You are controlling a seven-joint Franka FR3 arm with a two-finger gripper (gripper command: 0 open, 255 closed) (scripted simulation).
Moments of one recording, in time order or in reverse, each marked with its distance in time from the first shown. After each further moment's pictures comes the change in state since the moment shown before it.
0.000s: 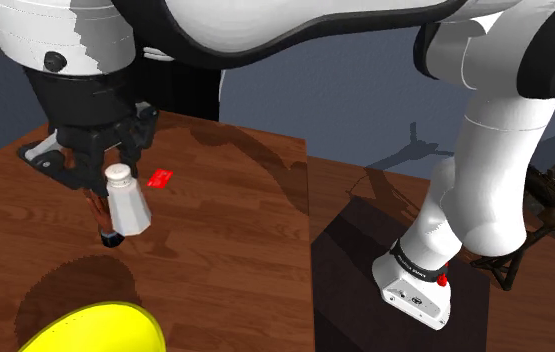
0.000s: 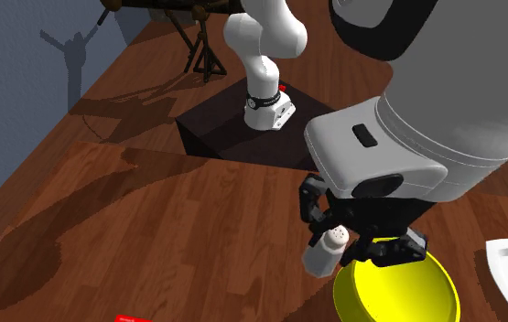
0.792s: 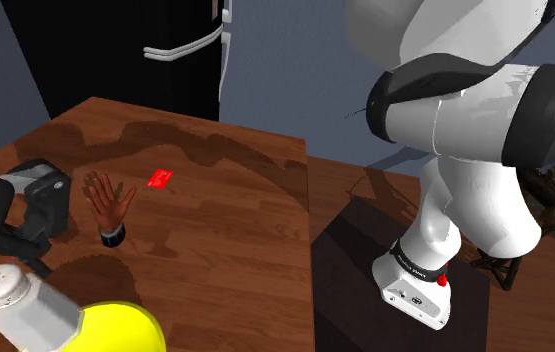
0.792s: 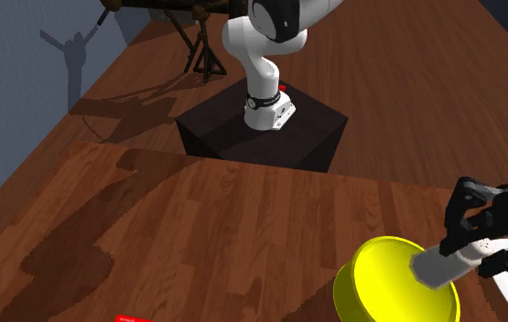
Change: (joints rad) arm 0.392 0.327 -0.006 0.557 -0.165 -0.286 0.190
